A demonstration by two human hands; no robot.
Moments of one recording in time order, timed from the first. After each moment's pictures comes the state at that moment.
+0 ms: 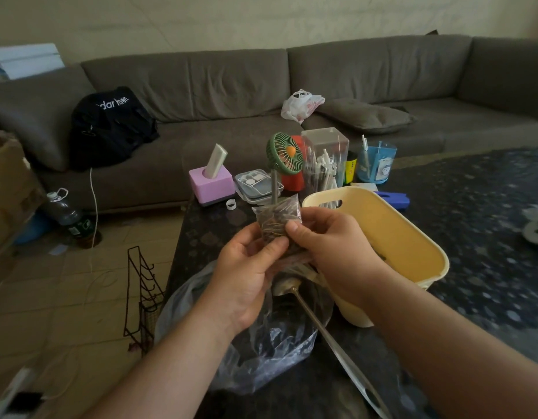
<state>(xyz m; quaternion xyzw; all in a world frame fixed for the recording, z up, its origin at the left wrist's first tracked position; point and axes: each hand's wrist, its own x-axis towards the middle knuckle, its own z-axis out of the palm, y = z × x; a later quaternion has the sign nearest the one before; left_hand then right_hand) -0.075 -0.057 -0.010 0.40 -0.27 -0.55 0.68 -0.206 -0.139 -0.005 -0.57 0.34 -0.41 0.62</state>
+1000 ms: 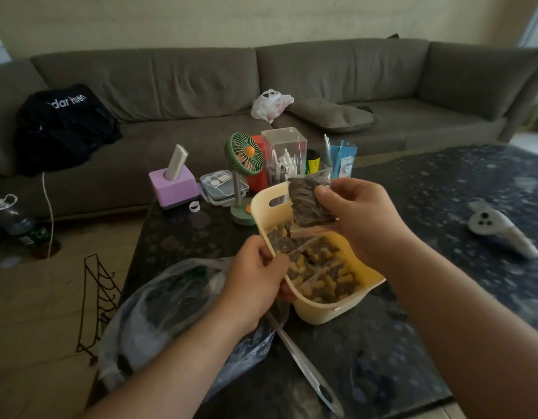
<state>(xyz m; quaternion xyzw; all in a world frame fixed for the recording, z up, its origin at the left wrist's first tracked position) -0.135 -0.098 -0.043 0.62 -0.40 -0.41 0.54 -0.296 -0.173 0.040 -0.57 0.44 -0.42 0.55</state>
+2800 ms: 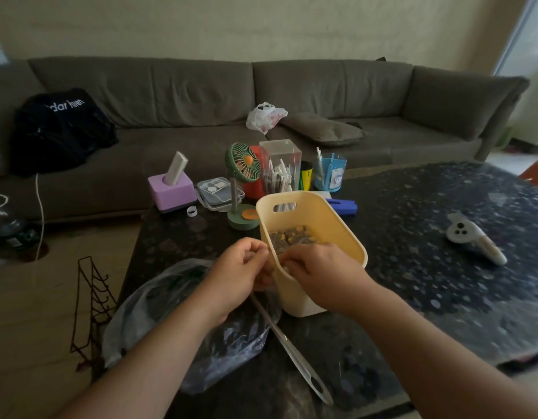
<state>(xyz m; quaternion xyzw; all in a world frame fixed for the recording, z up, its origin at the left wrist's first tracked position) -0.099 -0.086 -0.037 0.60 -0.48 -0.44 0.47 -0.284 -0.129 0.004 -0.87 0.45 -0.12 0.15</state>
